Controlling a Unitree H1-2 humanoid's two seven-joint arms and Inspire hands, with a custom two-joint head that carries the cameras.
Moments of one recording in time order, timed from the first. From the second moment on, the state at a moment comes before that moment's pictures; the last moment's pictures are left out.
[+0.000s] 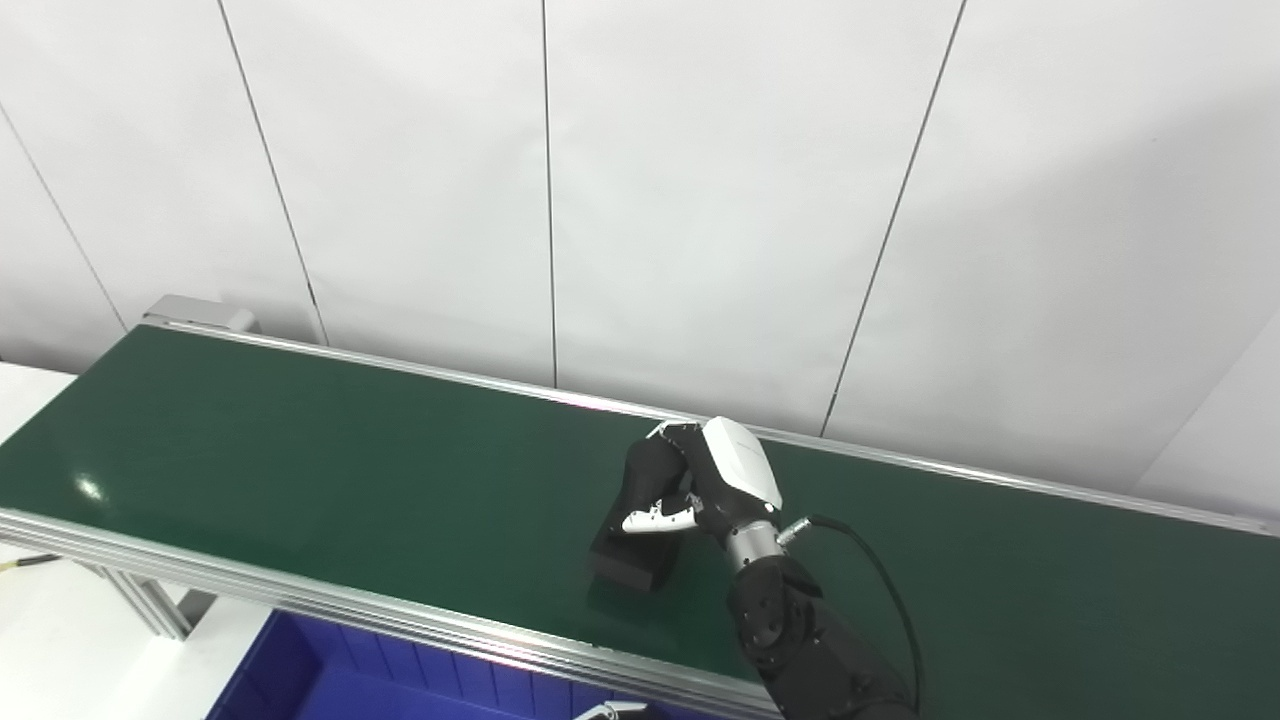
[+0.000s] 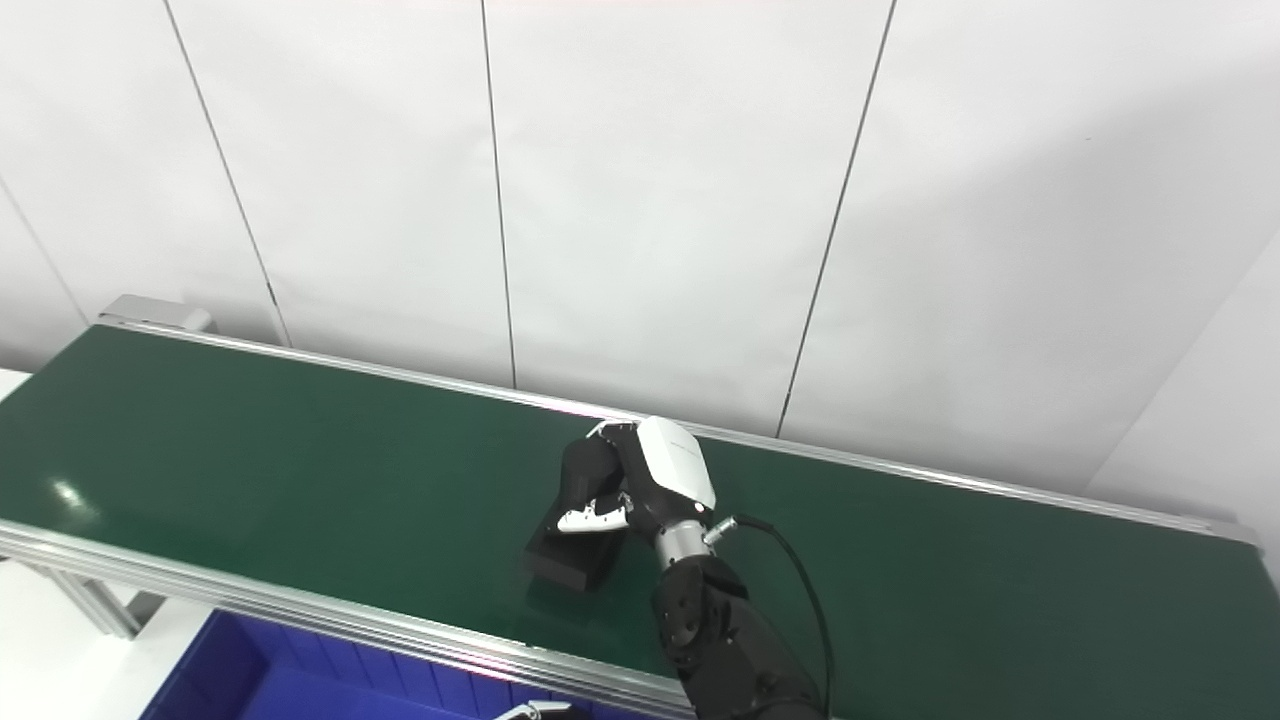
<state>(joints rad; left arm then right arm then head) 0.22 0.19 -0.59 0.23 0.30 -0.43 0.53 -0.76 0.13 0.45 1.02 -0.55 -0.24 -0.38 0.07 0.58</state>
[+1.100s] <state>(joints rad) 0.24 0.27 -0.56 0.15 0.19 -0.43 0.45 0.00 -0.06 0.24 -0.16 -0.42 -0.06 -0.08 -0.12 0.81</state>
